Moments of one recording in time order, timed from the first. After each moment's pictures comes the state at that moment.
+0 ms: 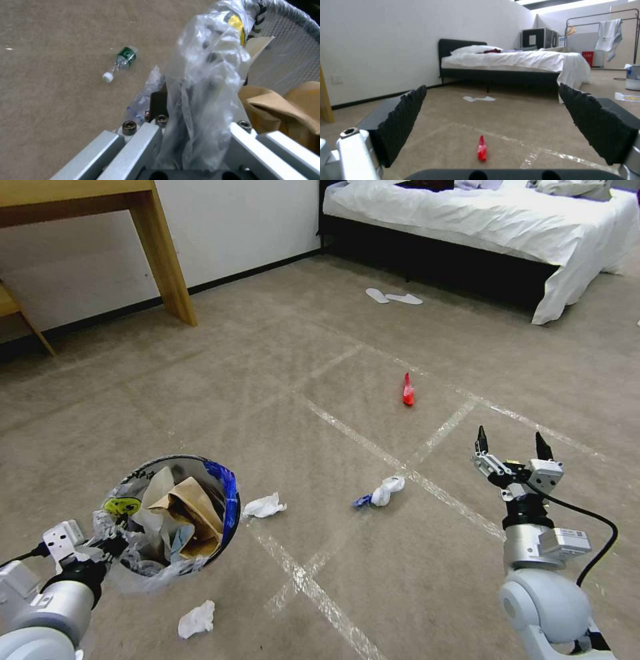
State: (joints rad) left arm 1.66 -1.42 -1.01 -2.38 -0.89 0.64 -0.32; right arm -1.45 1.20 0.60 2.09 0.33 0.17 0.28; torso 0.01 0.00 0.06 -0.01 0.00
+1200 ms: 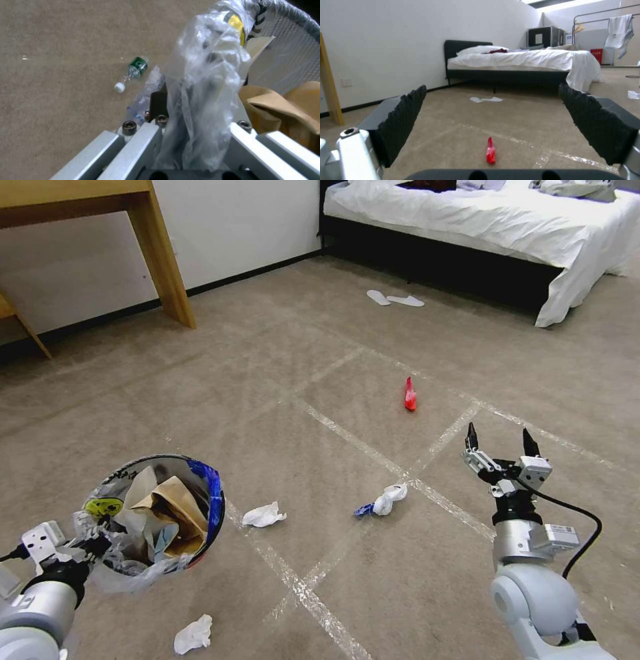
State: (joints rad) left arm 1.65 -1.40 -1.07 -2.36 -0.90 0.64 -0.33; right arm -1.42 1.19 0.57 2.07 0.35 0.18 0.27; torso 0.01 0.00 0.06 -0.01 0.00
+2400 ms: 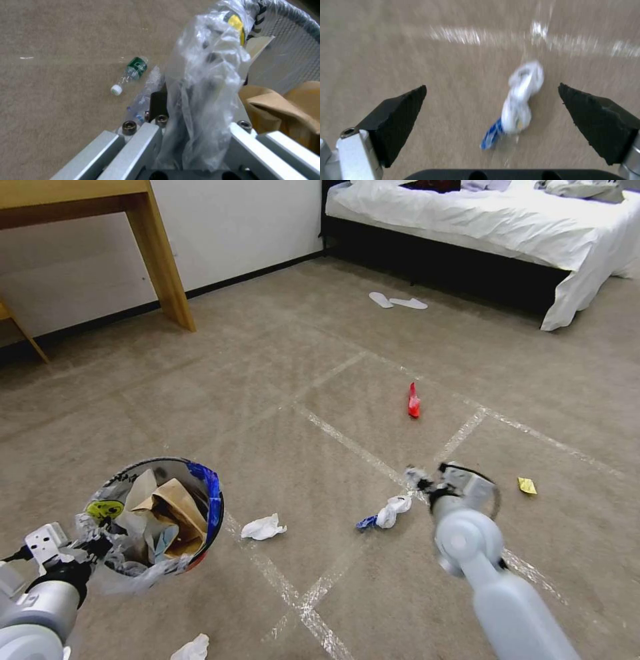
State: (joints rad) left arm 1.64 -1.41 -1.05 -2.33 -0.89 0.64 -0.33; right arm -0.98 1.27 0.26 1.78 1.22 -0.48 0.93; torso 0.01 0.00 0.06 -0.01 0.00
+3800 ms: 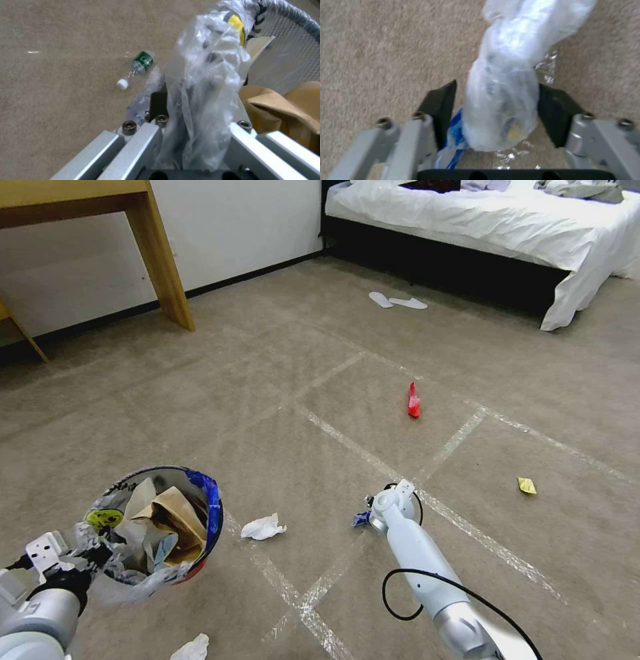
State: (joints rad) left arm 1.66 -1.42 -1.05 -2.33 -0.88 0.64 -0.34; right arm -0.67 1.51 0.27 0.94 1.05 -0.37 0.72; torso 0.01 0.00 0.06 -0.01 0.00
